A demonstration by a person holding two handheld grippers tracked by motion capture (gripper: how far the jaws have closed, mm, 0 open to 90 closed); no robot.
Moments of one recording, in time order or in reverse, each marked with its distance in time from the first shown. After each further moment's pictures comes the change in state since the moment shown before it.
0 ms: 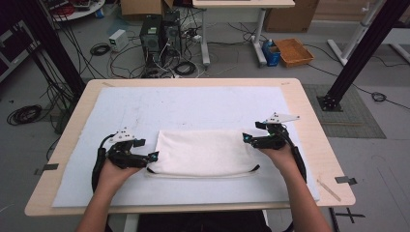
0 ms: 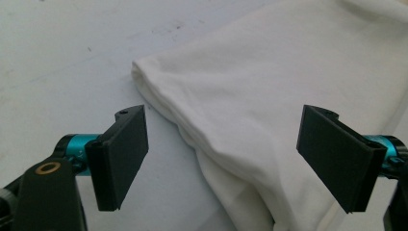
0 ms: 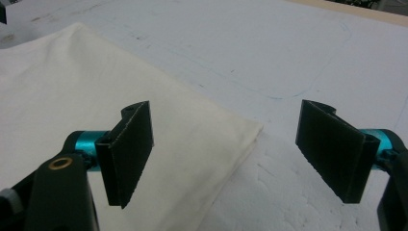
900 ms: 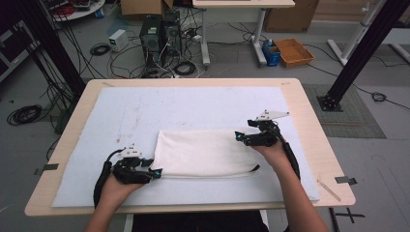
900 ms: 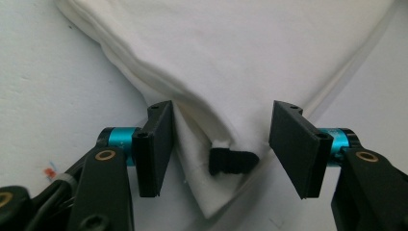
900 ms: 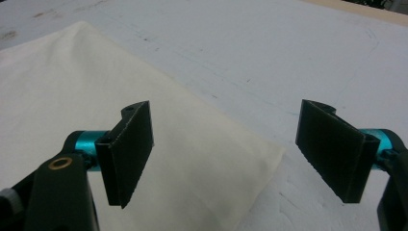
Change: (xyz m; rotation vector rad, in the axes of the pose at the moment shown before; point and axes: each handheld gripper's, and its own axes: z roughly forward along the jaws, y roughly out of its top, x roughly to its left) left arm -0.026 -0.030 0.004 0.106 -0.067 -0.013; right arm 0.010 0.013 0.022 0.027 0.023 -0.031
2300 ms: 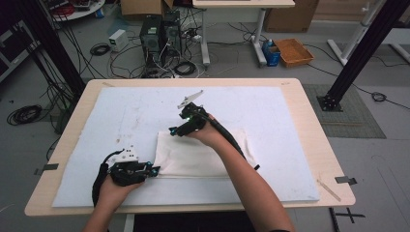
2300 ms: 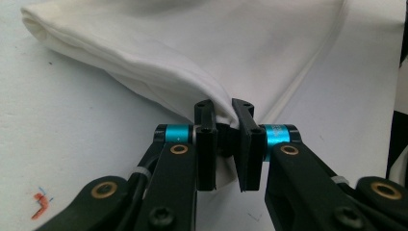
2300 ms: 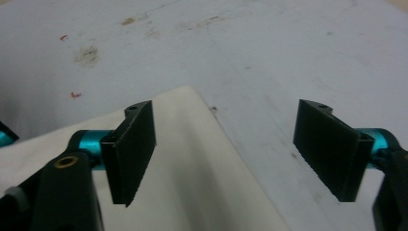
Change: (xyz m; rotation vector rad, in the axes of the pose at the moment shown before) left arm -0.004 0.001 -0.009 -0.054 -0.074 0.120; right arm 0.116 0.110 0.160 0.200 0.270 -0.217
